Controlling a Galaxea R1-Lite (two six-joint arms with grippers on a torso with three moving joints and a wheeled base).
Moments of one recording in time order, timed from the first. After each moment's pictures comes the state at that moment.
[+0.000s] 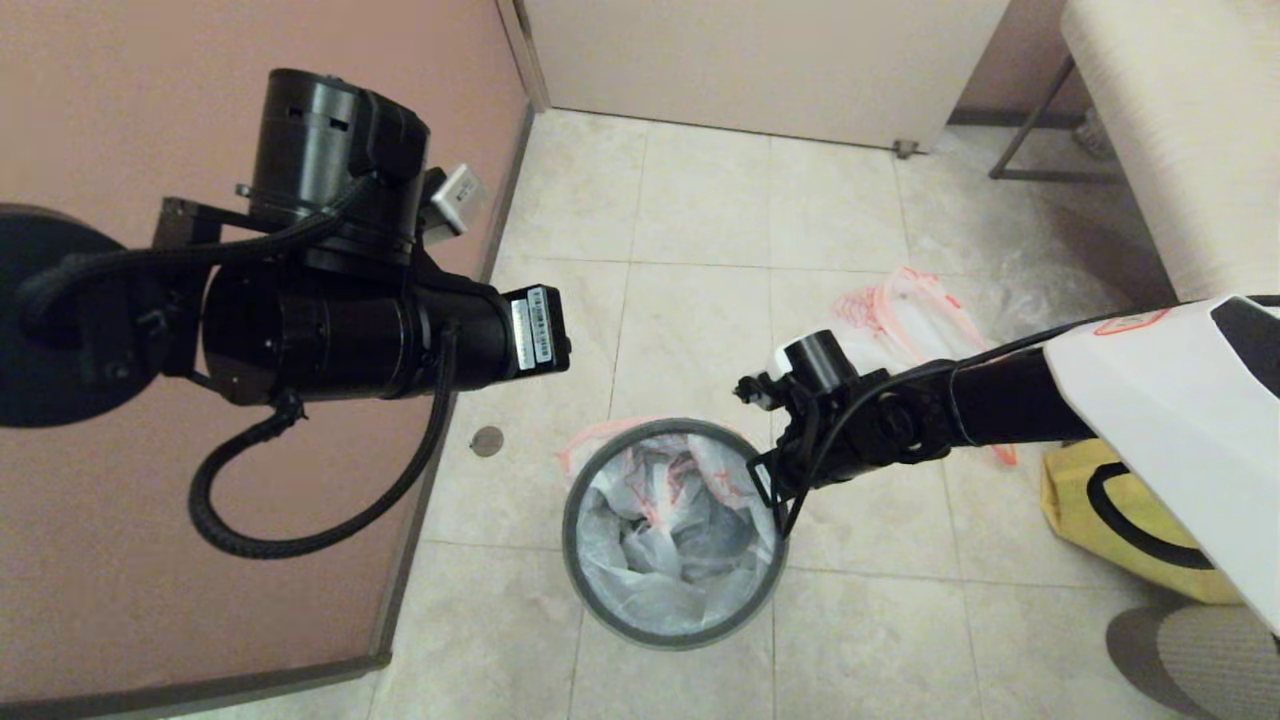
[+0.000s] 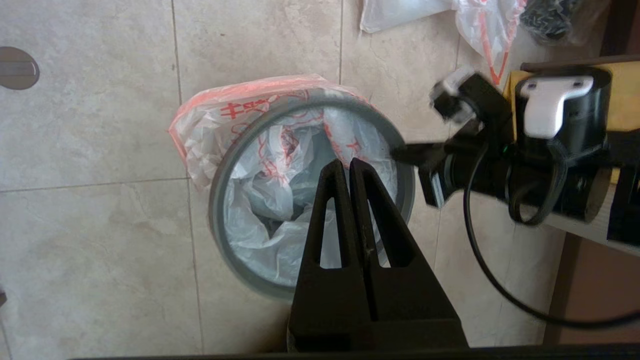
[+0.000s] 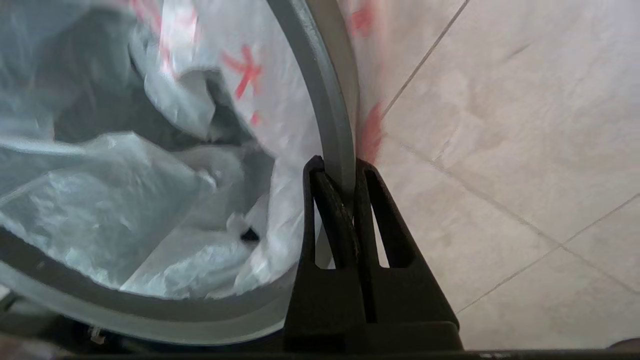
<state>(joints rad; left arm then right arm) -0.63 1.59 -1.32 0.18 0.18 -0.38 0.53 2.27 -1.67 0.24 -0.09 -0.01</state>
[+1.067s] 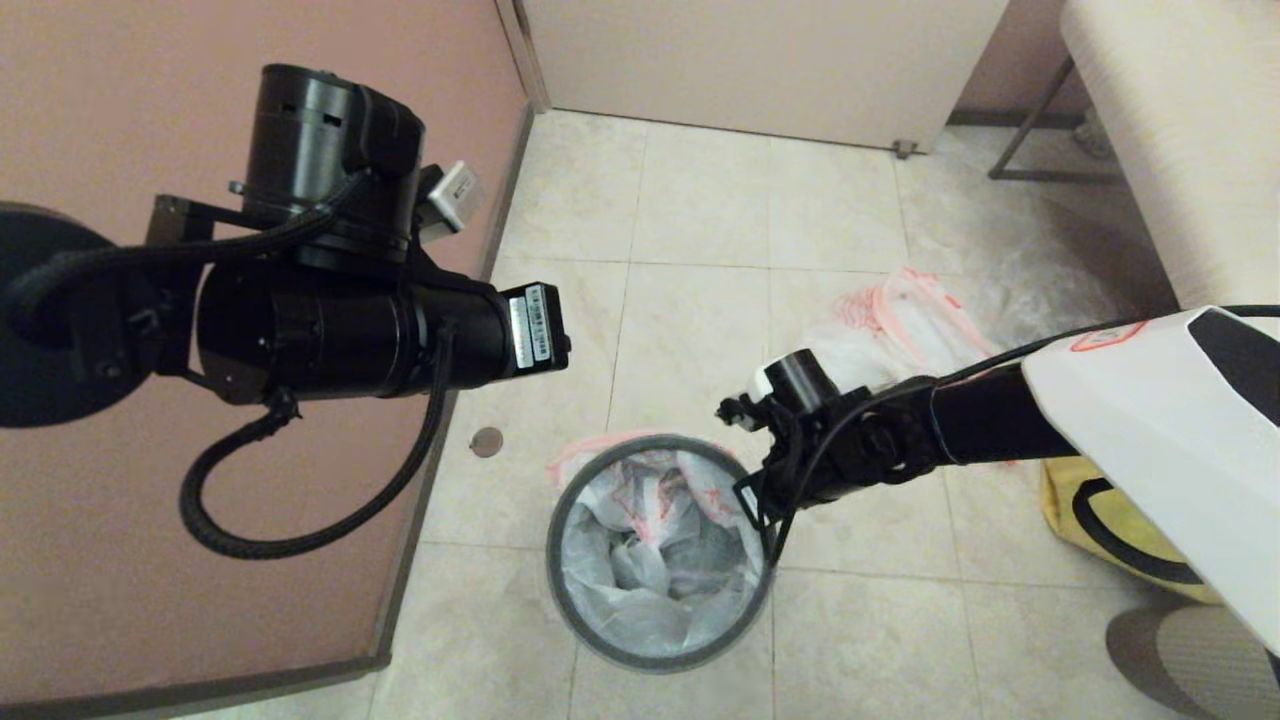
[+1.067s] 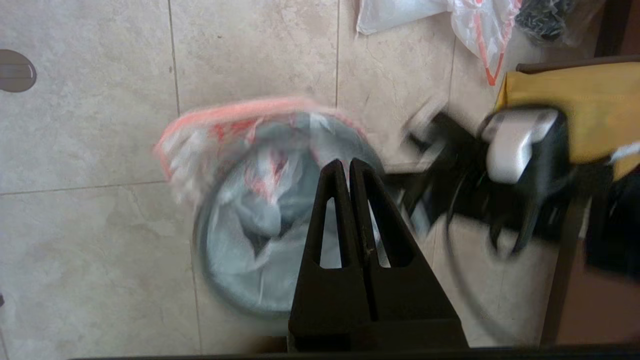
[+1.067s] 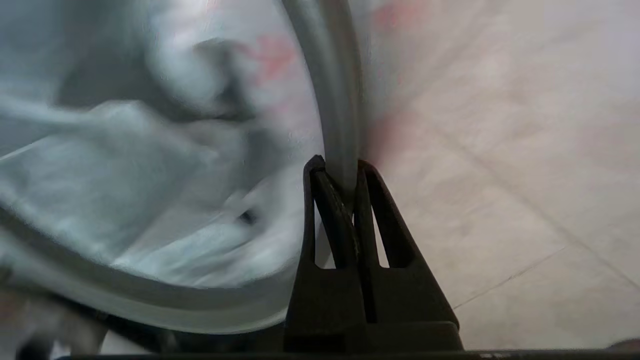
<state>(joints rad) -0.63 1.59 -1.32 0.18 0.17 -0.38 0.59 2.26 -1.62 0.24 -0.09 -0.02</state>
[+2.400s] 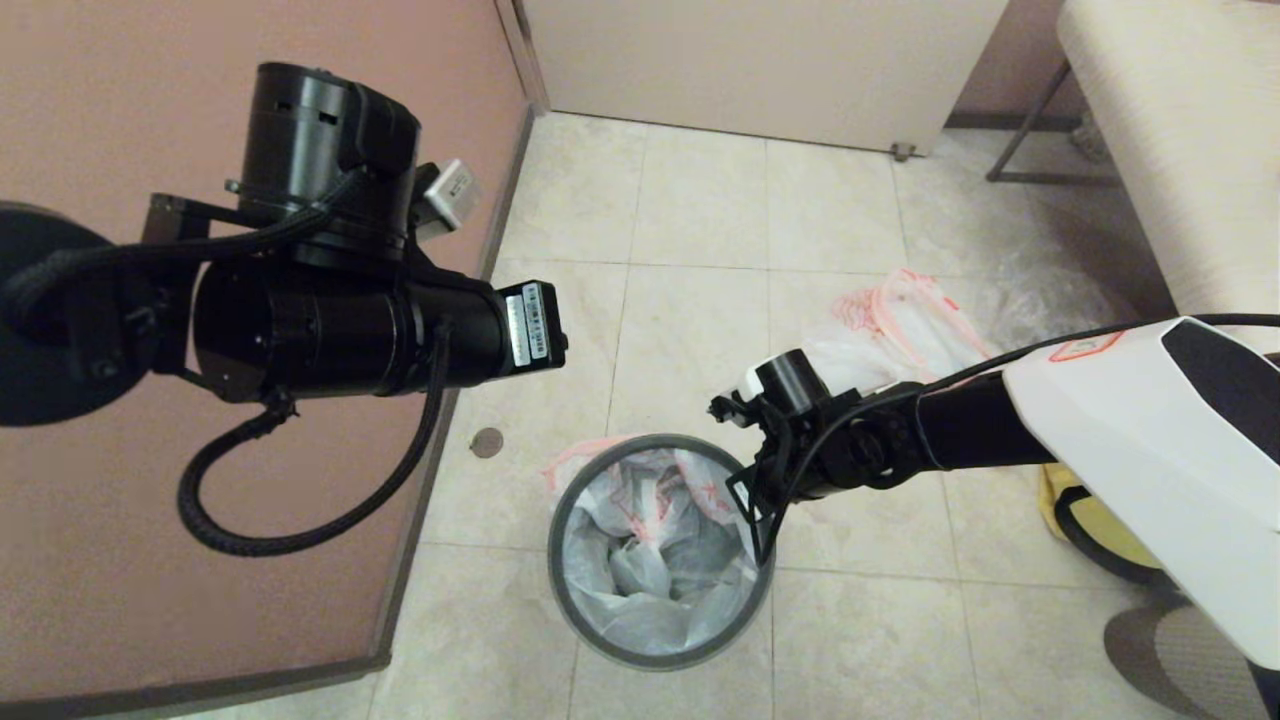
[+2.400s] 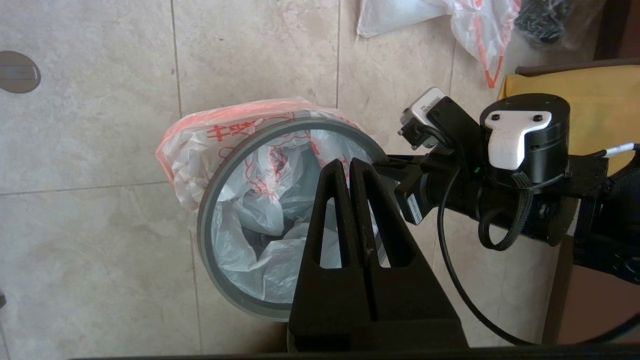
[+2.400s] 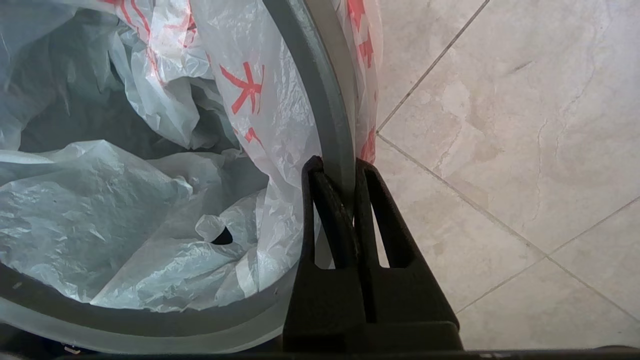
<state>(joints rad) -0.62 1.59 -1.32 0.18 0.17 -0.38 0.58 2.32 -1.66 0.18 -0.16 -0.04</state>
